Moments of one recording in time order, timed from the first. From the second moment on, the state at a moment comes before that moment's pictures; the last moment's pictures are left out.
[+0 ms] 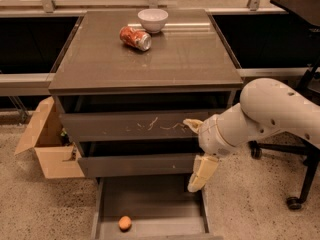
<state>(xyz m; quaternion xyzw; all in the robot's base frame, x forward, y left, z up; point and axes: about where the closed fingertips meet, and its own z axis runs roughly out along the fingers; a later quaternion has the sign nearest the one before) 0.469 -0.087 0.728 -0.68 0.67 0.15 0.26</state>
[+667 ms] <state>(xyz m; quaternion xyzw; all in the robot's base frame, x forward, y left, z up) 0.468 -0.078 0.711 -0.68 0.66 0.17 0.26</state>
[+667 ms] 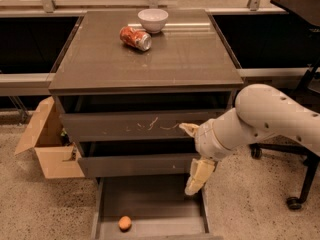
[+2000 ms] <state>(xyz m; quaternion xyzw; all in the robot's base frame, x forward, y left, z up) 0.474 -0.021 0.568 -0.69 0.65 0.21 0.25</state>
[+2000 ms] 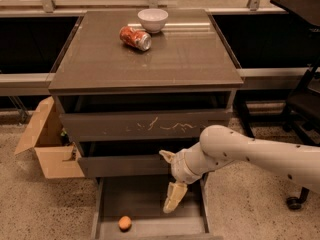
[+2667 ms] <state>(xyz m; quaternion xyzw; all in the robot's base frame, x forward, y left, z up) 0.478 0.013 0.469 -0.73 0.62 0.21 0.23</state>
